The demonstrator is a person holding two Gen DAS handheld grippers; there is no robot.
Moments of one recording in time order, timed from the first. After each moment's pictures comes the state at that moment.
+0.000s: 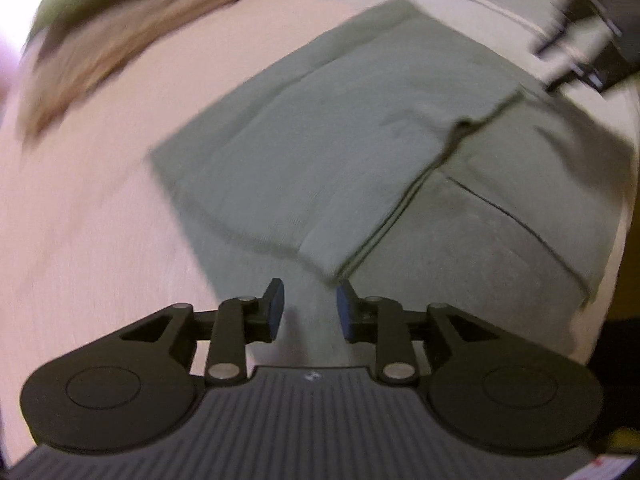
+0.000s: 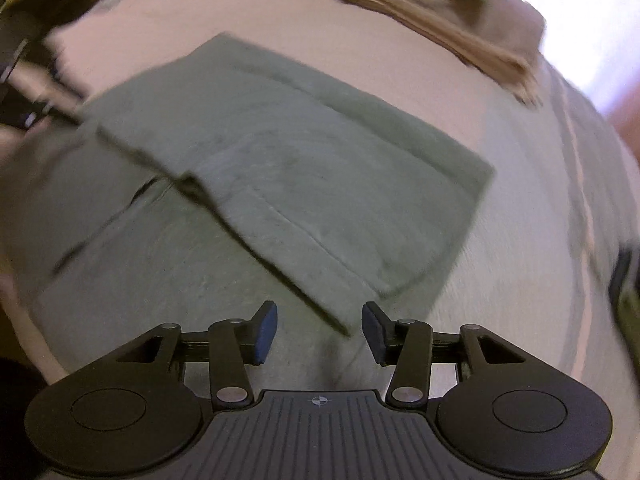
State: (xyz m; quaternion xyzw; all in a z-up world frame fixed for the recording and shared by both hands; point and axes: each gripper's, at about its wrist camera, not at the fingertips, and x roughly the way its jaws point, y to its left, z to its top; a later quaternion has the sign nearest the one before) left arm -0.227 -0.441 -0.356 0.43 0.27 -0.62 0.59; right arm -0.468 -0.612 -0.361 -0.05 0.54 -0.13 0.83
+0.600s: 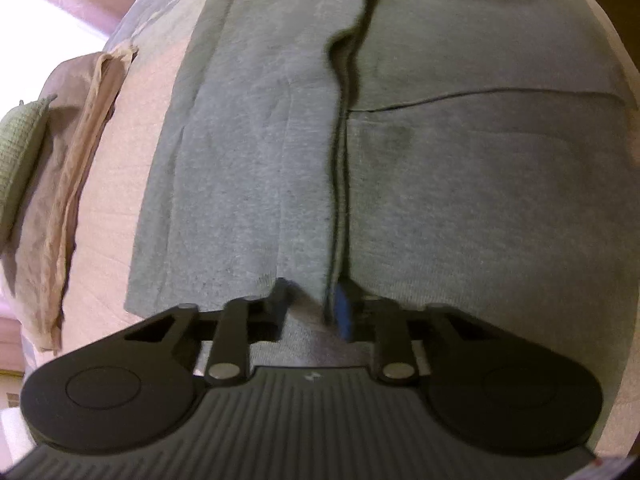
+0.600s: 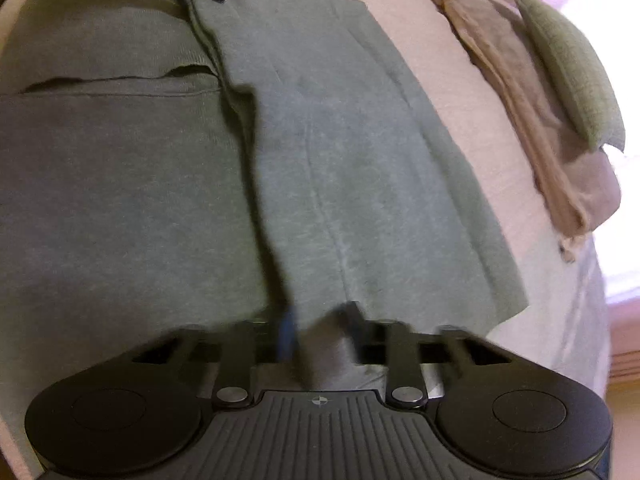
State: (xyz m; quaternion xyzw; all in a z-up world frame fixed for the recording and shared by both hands) left arm -0.291 -0.456 -0.414 0.62 0.03 -0.64 0.45; right arm -0.467 -0.608 -0.435 -0.28 0.54 -0.02 0.80
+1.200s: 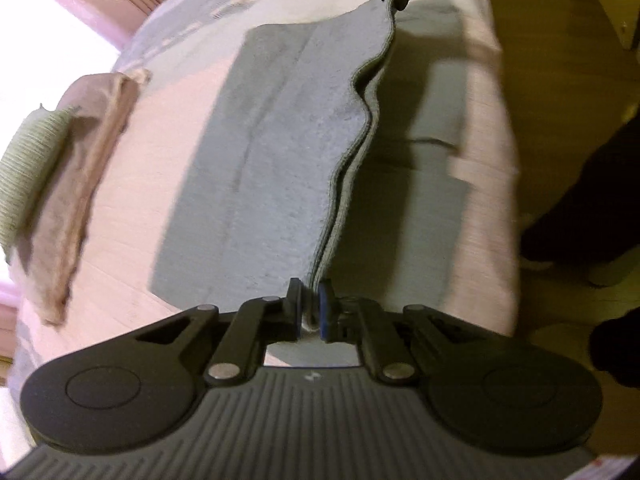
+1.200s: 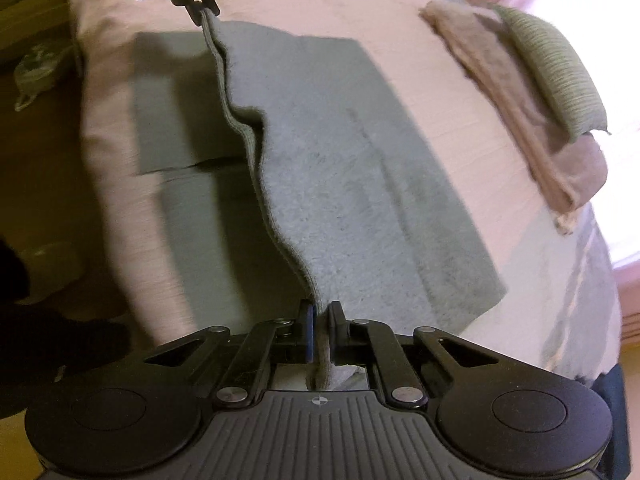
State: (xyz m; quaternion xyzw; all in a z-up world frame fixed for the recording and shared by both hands) left arm -0.321 -0.328 -0.338 0.58 0.06 -0.68 0.45; right arm -0.522 -0.477 -0.361 -0.22 0.56 -0.03 0.80
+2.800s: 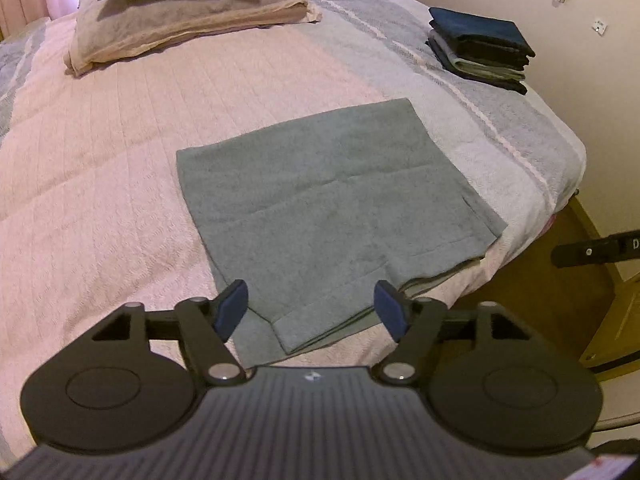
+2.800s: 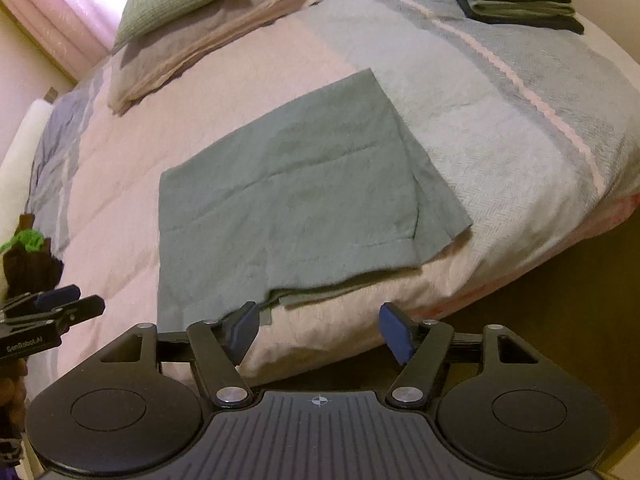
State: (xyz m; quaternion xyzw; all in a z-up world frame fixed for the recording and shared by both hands) left arm -0.260 -0.317 -0.222 0.28 0.41 -0.61 0.62; right arm -0.559 -0.462 -0.213 0.41 0.40 -0.38 0.72
